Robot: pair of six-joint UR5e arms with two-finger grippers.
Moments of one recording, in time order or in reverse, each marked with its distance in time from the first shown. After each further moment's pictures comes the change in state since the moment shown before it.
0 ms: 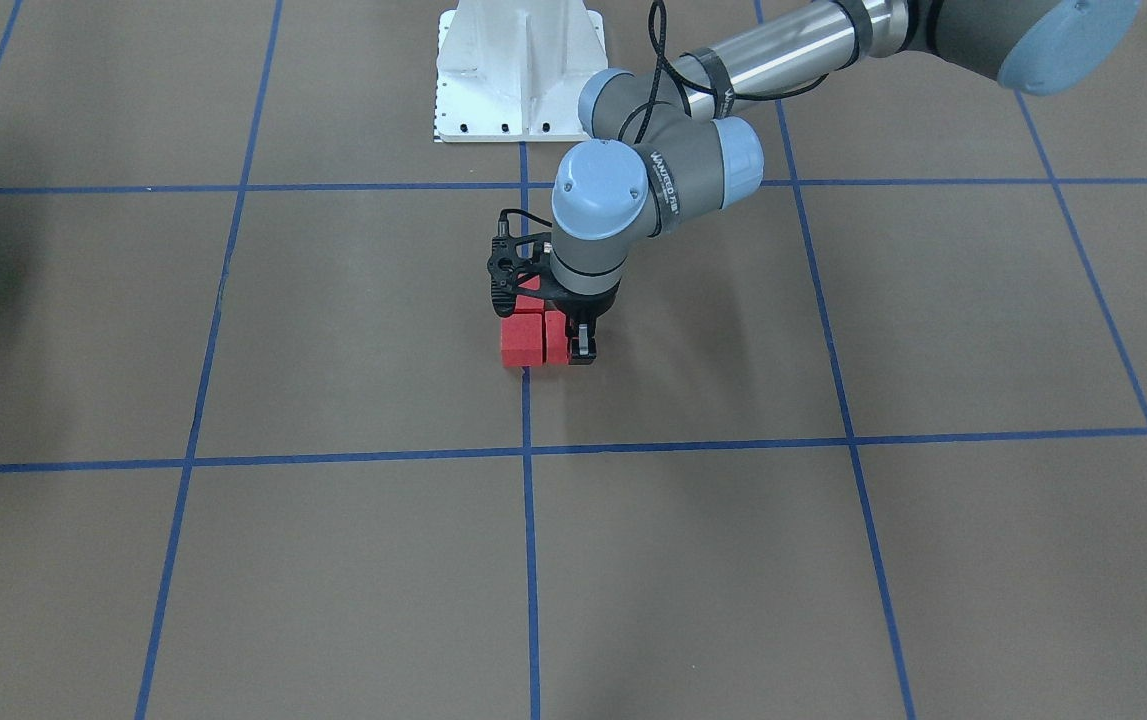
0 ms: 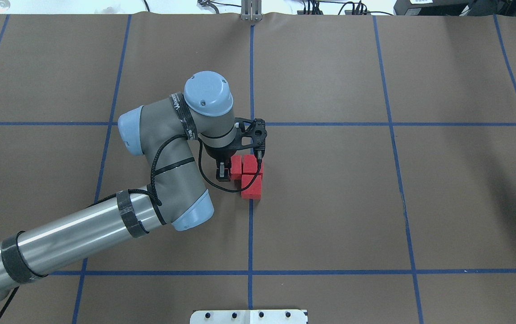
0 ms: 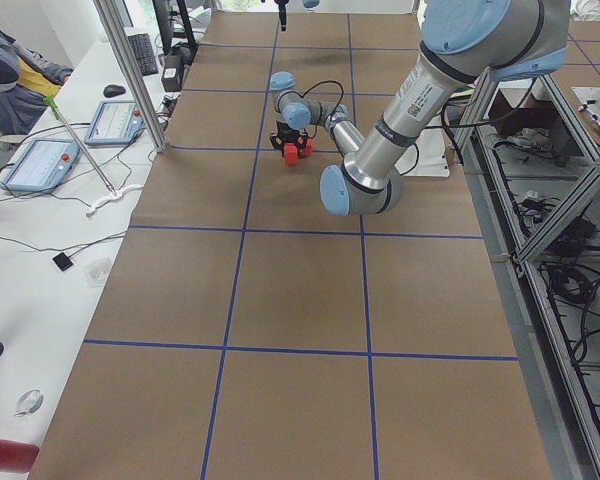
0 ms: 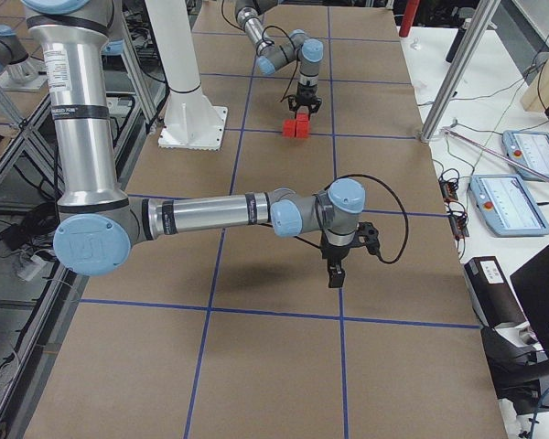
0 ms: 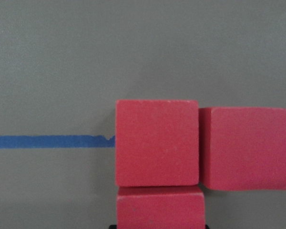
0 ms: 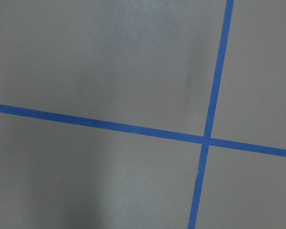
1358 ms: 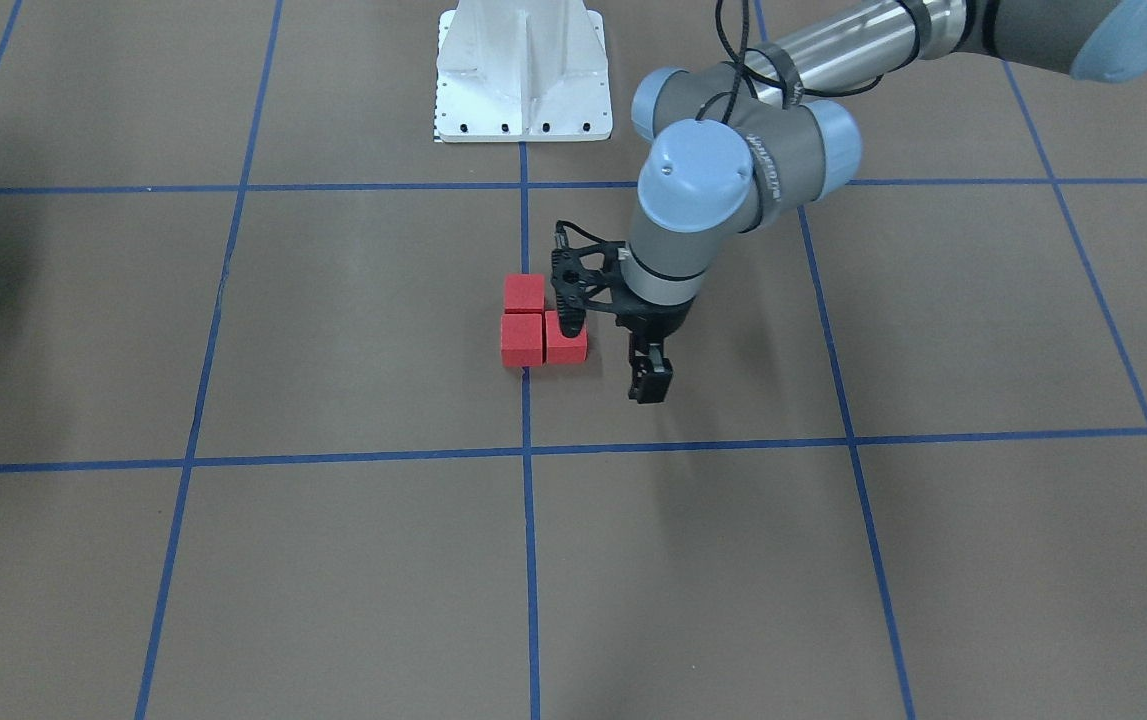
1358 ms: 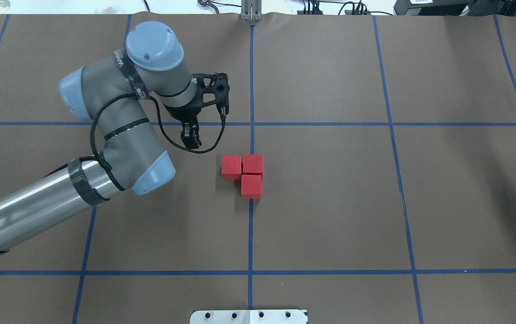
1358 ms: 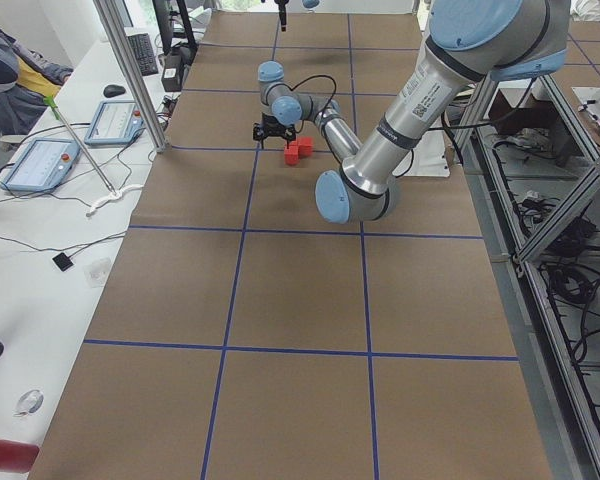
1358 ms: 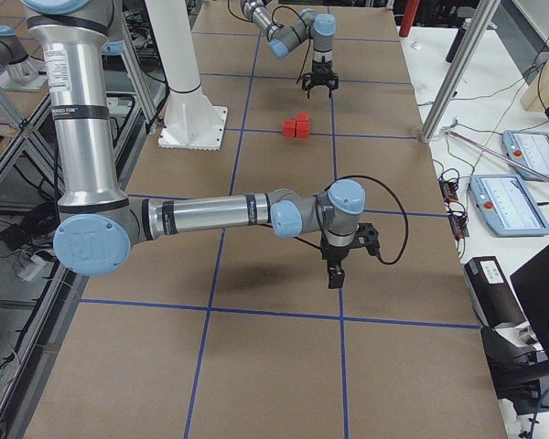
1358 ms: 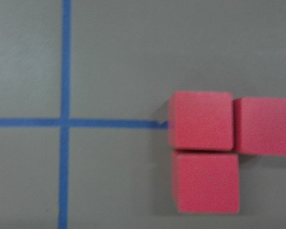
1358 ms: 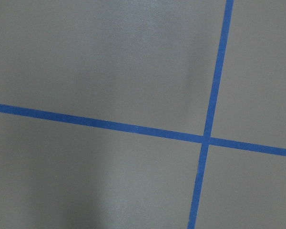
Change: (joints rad) left arm -0.173 0.117 -0.136 0.009 -0.010 -0.002; right arm 0.000 0.000 -0.005 0.000 0.000 0.000
